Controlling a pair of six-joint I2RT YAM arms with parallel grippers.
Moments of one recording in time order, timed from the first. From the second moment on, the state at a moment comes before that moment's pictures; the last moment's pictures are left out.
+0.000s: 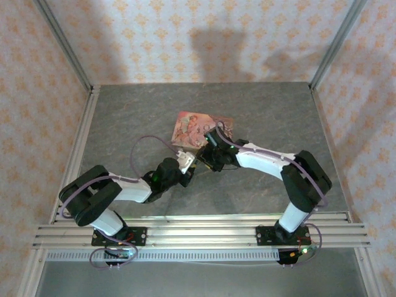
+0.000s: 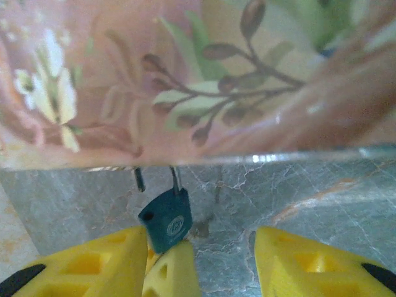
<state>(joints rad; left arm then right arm) -0.74 1.53 0.40 0.61 -0.06 -0.04 0.73 1.68 1.05 -0.36 -0.19 1.25</state>
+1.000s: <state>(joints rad) -0.79 1.51 0.44 0.48 -0.17 0.05 0.75 1.76 1.13 -0.39 -0.22 1.21</state>
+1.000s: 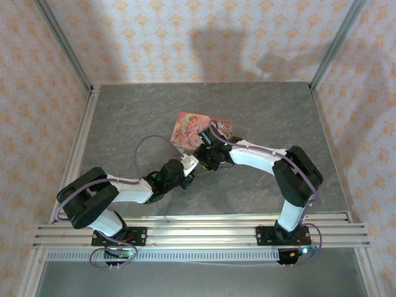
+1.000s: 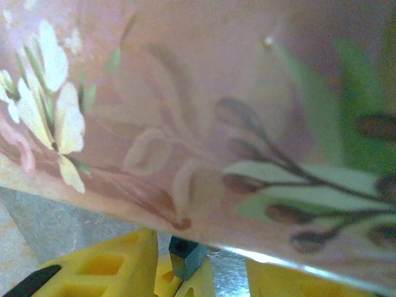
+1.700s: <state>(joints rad) -0.79 1.50 0.44 0.49 -0.18 -0.04 0.75 1.77 1.13 -0.34 -0.22 1.23</state>
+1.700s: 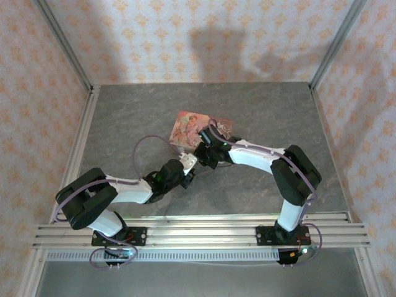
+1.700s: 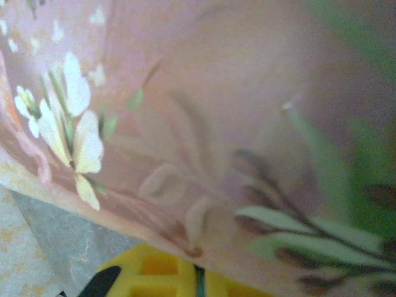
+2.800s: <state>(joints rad) -0.74 1.00 0.30 0.23 -0.25 -0.26 0.68 1.64 0.98 -0.37 -0.18 1.11</state>
